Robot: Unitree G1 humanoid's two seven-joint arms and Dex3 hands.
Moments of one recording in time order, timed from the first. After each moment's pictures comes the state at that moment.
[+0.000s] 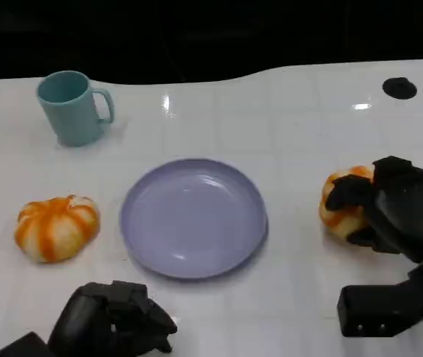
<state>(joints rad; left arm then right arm) 0.05 0.03 0.00 0.55 -0.13 -0.67 -0.43 -0.41 -0.43 0.44 0.53 -0.91 -0.30 -0.59</state>
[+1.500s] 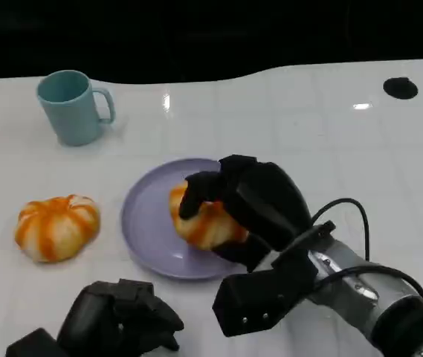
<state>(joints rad) 0.04 0.00 -0.01 0.55 -0.12 -0.65 -0.41 -0.64 -0.01 0.54 0.80 -0.79 -0.48 -0.52</state>
